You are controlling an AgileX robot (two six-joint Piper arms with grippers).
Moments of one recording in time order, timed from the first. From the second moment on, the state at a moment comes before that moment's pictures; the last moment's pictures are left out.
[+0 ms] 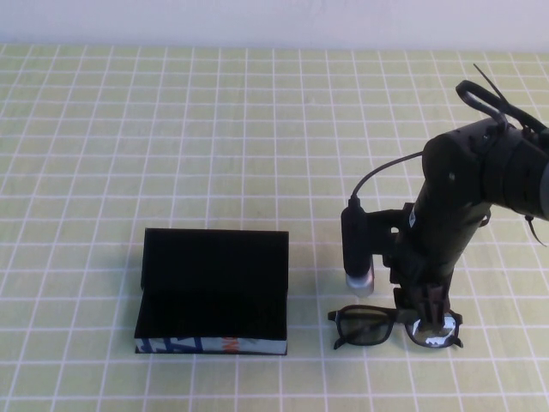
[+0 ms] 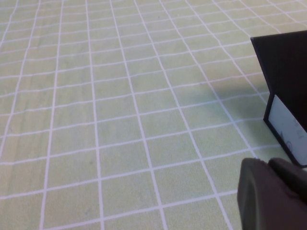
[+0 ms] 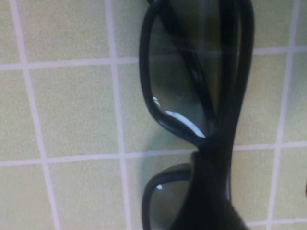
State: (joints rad) right arm 0.51 1.81 -1.24 0.07 0.97 -1.09; left arm -0.18 -0.01 0.03 -0.06 0.39 0.12
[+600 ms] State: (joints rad) right arm 0.51 1.85 -1.24 0.10 0.96 -1.09; left arm -0.18 -0.01 0.03 -0.06 0.39 0.12
